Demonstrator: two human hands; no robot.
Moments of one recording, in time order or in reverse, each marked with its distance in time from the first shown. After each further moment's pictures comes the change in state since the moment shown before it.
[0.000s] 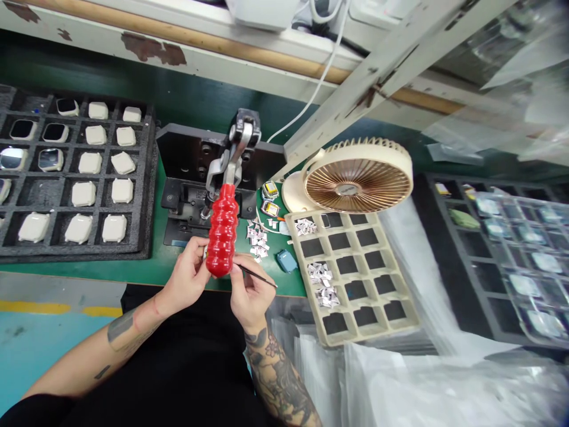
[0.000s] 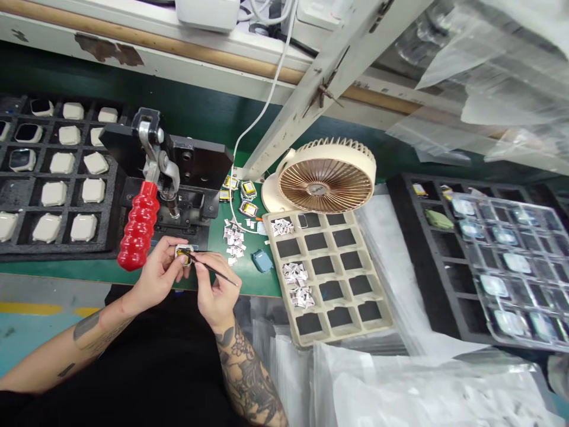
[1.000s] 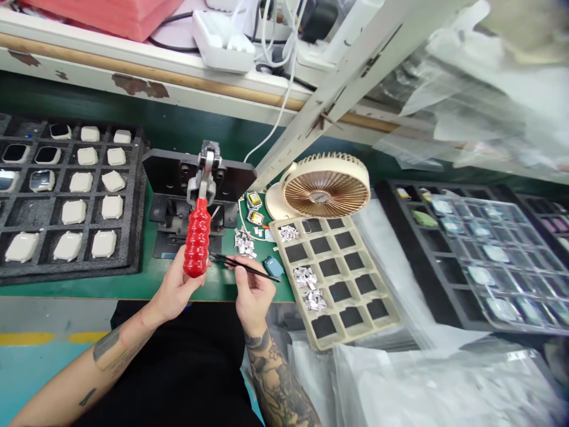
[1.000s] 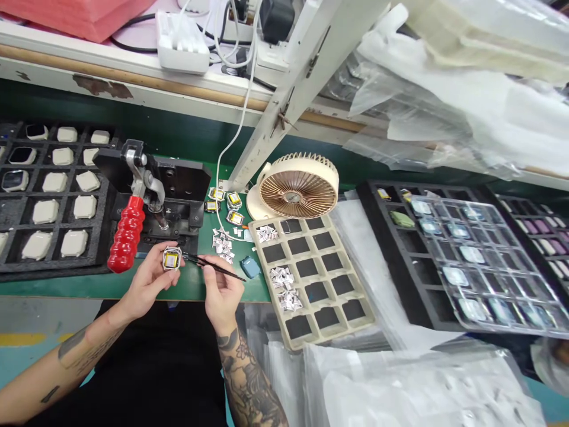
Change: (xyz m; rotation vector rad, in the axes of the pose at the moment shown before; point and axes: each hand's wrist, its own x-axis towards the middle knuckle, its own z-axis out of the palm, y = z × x) left_hand 0.004 0.006 -0.004 -0.118 -0.059 0.029; right_hand 0.006 0.007 -0.018 0.189 0.144 0.191
